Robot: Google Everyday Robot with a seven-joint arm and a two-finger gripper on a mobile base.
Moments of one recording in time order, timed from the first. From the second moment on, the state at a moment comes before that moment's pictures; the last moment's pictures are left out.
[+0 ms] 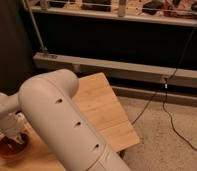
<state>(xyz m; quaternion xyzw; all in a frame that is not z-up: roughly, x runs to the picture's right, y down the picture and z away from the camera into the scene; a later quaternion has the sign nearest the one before) -0.414 0.274 0.763 -0.38 0.15 0.19 0.89</state>
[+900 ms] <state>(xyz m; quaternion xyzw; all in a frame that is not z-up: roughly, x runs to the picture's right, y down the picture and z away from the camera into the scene) -0.343 0.294 0.717 -0.41 0.14 0.12 0.89</state>
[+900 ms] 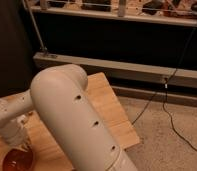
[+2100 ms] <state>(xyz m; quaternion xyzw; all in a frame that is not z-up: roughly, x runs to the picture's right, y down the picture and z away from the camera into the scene) -0.215 0.118 0.819 -0.34 0.18 0.40 0.83</state>
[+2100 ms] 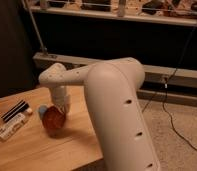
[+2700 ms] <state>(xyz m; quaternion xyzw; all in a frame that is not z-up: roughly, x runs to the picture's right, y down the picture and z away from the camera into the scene) -0.328 0.157 0.820 -0.35 0.18 0.31 0.87</state>
